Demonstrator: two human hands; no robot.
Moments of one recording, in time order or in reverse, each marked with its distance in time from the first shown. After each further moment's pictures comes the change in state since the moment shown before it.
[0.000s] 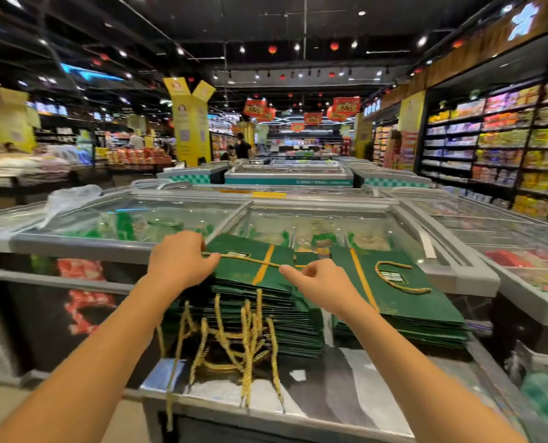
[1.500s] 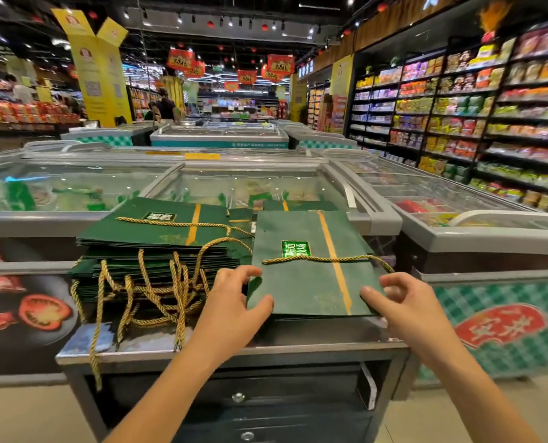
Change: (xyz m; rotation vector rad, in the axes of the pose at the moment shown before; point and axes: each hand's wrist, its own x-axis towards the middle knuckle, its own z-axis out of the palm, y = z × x) left_hand -0.150 0.113 0.099 -0.777 -0.221 0.292; right_hand -0.194 0.124 -0.080 0.253 0.464 0.302
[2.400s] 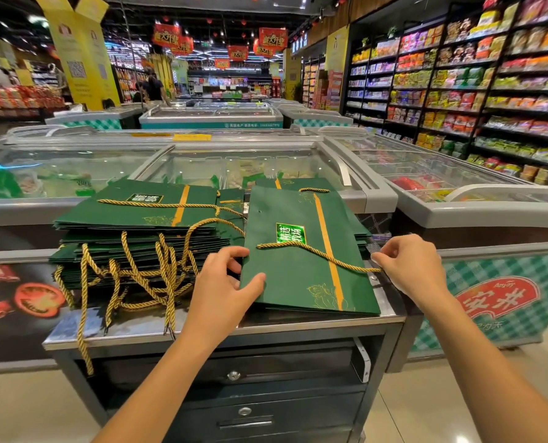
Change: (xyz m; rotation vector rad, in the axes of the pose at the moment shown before) left_hand 0.004 -0.013 0.016 -0.113 0.159 0.039; right_hand 0.071 0.030 -0.008 -0.632 0.169 -0.082
